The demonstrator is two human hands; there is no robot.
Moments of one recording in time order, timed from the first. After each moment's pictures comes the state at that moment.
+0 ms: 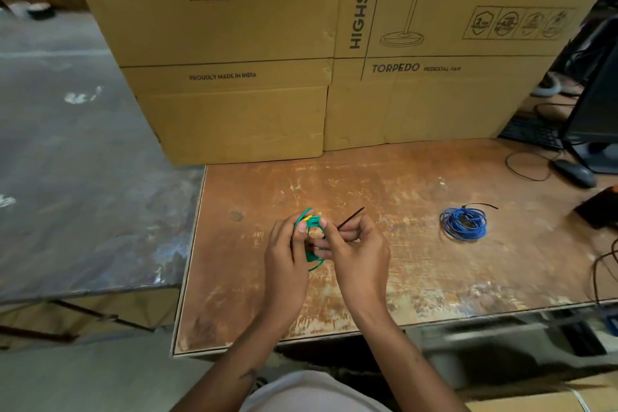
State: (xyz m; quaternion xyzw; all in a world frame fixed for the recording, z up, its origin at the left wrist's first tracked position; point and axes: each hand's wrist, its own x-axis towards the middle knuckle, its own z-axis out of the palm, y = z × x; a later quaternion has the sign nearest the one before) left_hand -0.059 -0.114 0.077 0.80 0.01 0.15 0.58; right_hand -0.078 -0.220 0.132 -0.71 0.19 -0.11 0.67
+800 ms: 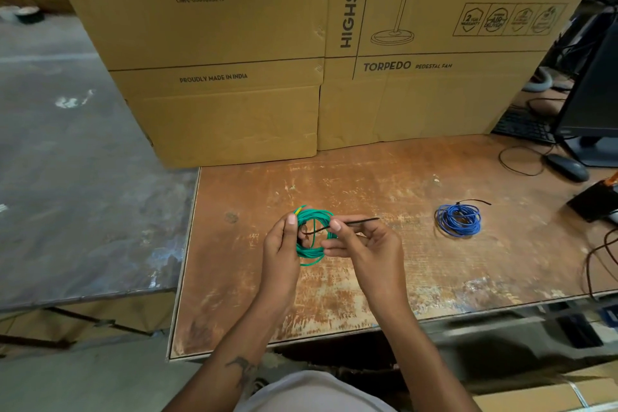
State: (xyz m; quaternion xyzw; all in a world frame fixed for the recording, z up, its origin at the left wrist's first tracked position) left_hand -0.047 -0.121 0.084 0.66 0.08 0.04 0.75; right_hand -0.081 -0.254 0.133 -0.65 0.12 -0.07 0.75
